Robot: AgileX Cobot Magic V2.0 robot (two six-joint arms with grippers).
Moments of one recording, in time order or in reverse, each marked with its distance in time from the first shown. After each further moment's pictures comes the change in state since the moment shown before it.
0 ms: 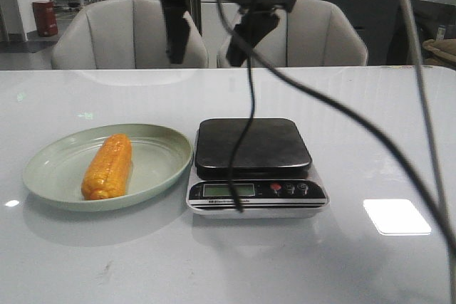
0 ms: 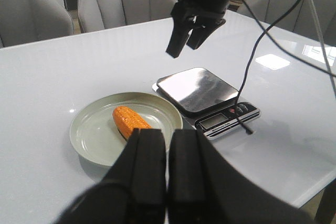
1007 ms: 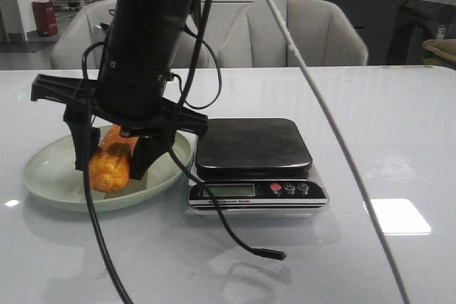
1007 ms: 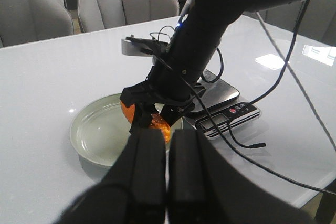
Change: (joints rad) left arm 0.000 0.000 0.000 0.000 0.000 0.000; right arm 0.223 0.204 0.106 0.060 -0.317 0.438
